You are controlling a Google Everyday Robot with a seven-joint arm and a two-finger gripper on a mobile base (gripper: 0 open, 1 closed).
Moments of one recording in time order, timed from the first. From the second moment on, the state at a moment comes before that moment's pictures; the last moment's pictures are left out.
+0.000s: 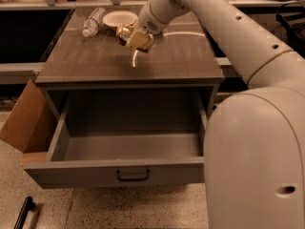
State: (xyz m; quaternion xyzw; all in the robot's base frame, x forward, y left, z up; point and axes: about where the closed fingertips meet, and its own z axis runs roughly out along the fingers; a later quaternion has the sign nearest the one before) arm 0.782 0.044 0.894 -0.60 0.70 0.09 0.38
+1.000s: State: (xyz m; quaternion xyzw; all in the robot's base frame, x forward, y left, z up) arm 0.796 0.061 0.870 -0.60 0.71 0.10 0.35
